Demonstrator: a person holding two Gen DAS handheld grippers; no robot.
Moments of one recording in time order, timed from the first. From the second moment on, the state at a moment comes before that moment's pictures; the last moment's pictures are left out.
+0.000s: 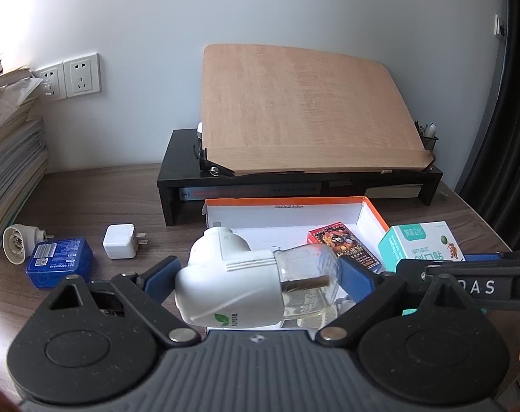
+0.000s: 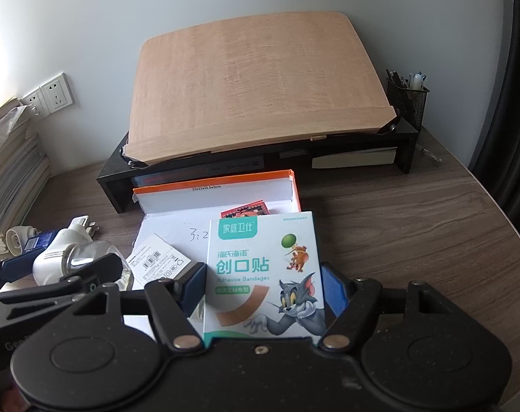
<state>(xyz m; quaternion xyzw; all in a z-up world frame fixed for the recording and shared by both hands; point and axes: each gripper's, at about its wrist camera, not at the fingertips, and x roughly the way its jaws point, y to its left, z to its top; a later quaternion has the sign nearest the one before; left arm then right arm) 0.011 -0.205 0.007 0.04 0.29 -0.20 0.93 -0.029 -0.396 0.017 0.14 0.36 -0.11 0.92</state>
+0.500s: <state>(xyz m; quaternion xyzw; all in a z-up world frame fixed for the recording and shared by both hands) 0.022 -0.198 0.004 0.04 0.30 -0.20 0.93 -0.013 -0.389 0.017 0.13 0.36 -0.11 0.92</state>
